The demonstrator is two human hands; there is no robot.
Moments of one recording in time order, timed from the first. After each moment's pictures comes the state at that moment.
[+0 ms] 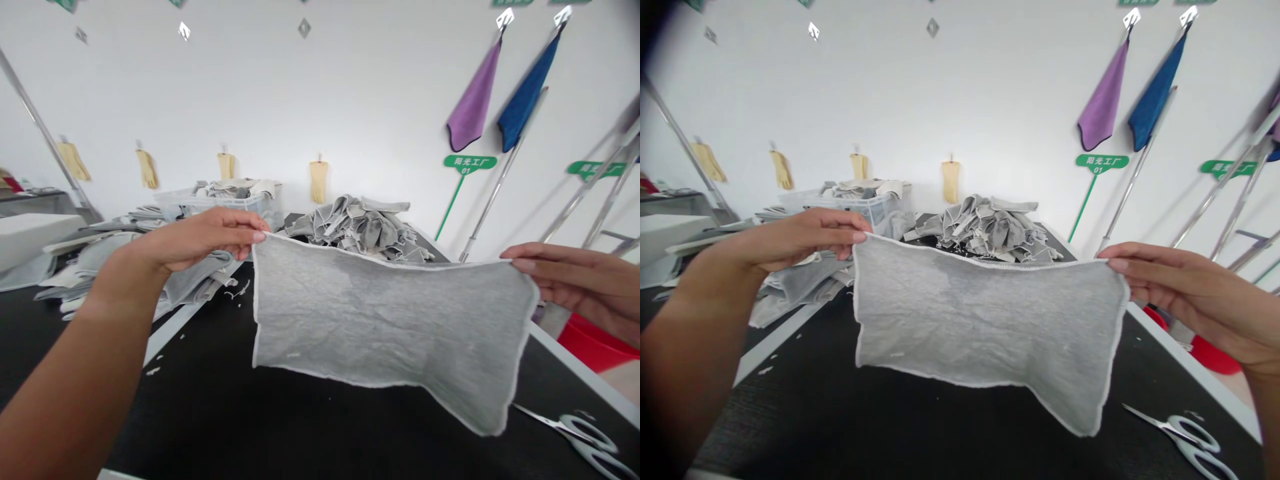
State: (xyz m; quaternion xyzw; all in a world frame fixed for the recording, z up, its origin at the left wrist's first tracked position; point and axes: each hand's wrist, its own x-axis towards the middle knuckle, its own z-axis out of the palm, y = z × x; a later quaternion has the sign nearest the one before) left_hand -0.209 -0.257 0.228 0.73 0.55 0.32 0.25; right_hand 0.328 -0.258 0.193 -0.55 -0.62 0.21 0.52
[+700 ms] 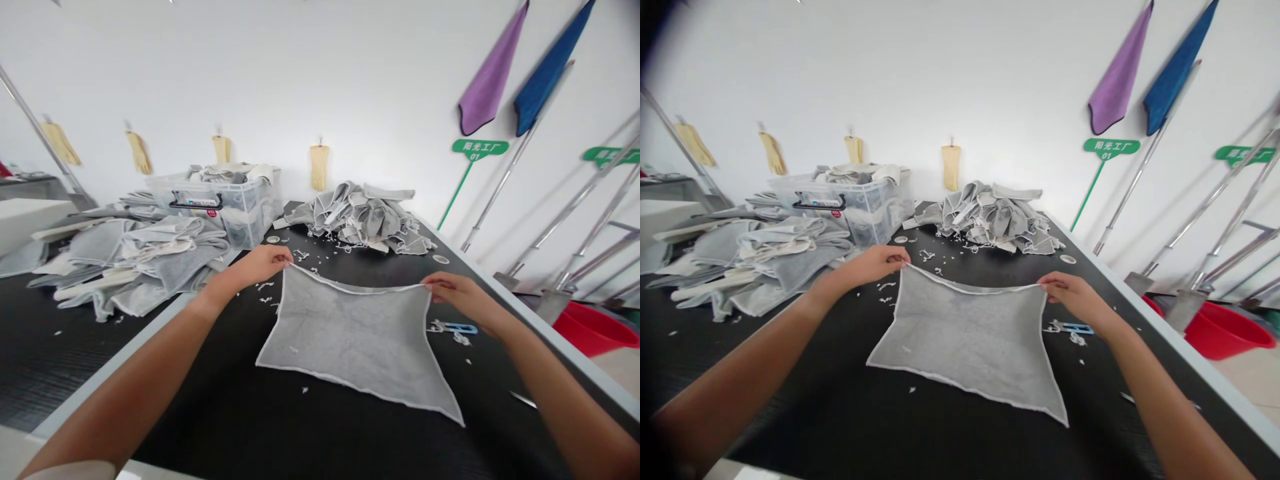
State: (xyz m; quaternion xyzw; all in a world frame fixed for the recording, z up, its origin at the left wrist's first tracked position) left_hand -0.185 -0.169 0.091 0.80 0.52 0.24 0.17; right_hand 0.321 -0.164 0.058 -0.54 -0.69 0.34 0.33
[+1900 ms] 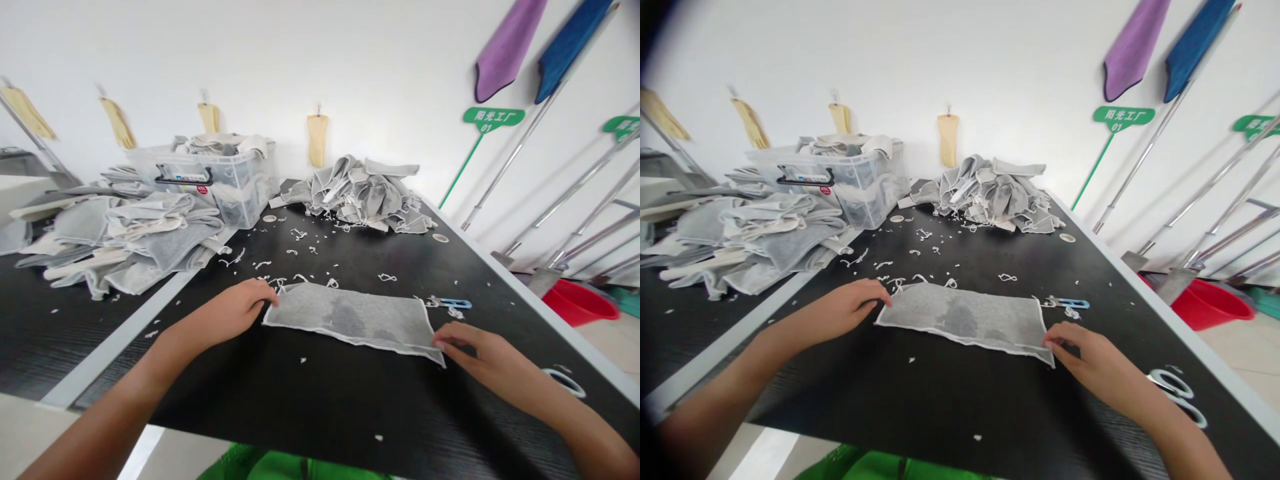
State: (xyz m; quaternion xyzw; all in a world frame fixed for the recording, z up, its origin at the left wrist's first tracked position) left_hand -0.186 -0.285 0.037 0.83 0.50 0.17 0.18; right_hand 0.325 -0.296 0.028 -0.55 -0.79 0.24 0.11
